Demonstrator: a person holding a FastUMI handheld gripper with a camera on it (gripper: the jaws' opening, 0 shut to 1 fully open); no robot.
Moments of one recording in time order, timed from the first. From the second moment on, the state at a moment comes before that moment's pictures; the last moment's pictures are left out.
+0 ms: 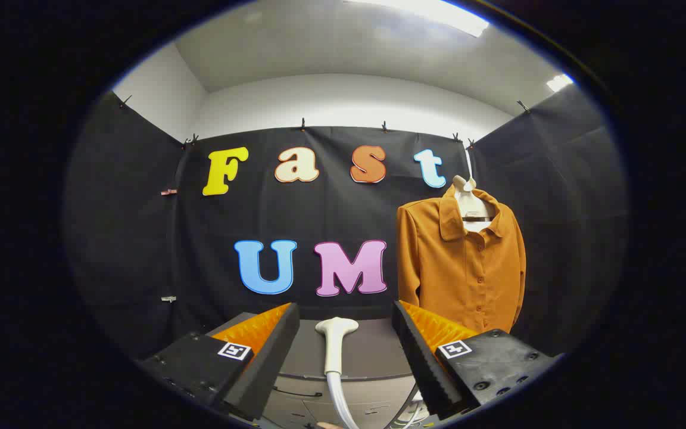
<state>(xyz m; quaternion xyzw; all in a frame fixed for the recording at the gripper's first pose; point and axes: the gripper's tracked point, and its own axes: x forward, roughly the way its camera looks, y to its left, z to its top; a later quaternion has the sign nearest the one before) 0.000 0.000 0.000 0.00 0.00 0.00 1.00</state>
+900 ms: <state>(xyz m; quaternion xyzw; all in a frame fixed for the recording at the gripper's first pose) -0.001 0.005 0.010 -0.01 -0.02 0.00 1.00</state>
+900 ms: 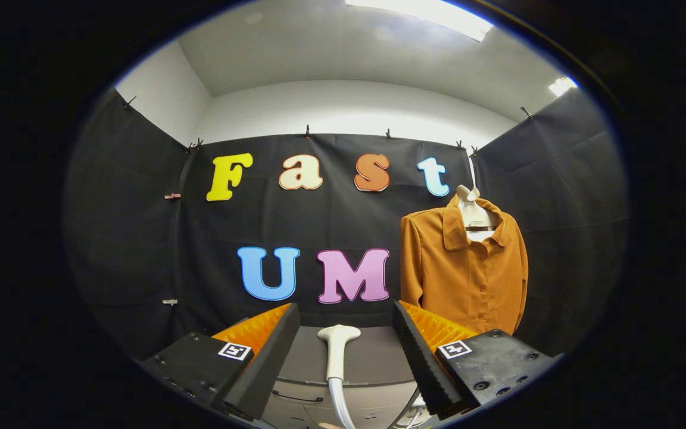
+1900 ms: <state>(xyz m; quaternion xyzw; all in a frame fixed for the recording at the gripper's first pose) -0.002 0.049 -0.025 0.00 0.02 -0.03 1.00</state>
